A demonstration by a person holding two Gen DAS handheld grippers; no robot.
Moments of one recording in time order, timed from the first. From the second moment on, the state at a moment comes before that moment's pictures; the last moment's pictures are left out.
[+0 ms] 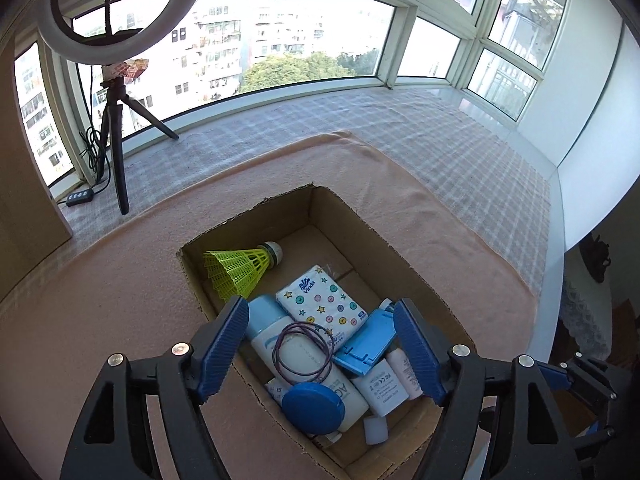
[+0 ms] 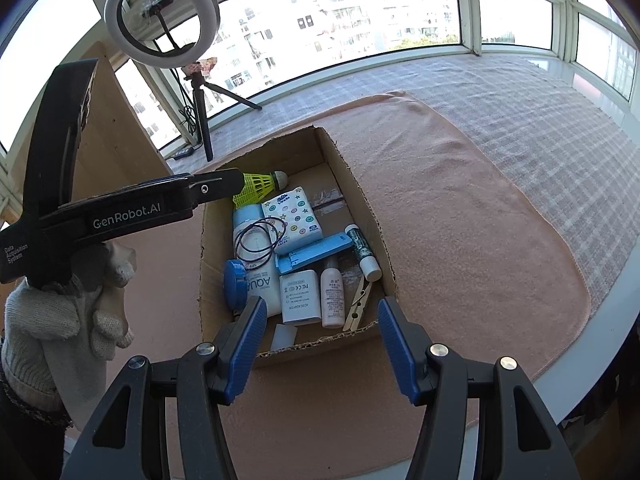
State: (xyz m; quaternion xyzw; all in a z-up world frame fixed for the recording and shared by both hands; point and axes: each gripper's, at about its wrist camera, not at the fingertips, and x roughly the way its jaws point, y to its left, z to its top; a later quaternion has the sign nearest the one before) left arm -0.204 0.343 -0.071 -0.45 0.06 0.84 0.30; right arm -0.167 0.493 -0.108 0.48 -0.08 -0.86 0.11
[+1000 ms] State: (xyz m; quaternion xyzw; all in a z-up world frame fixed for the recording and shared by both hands) left arm -0.173 0.193 -0.040 -0.43 0.02 0.88 0.20; right arm -0.154 0.406 -0.087 0.46 -0.03 -0.87 0.17
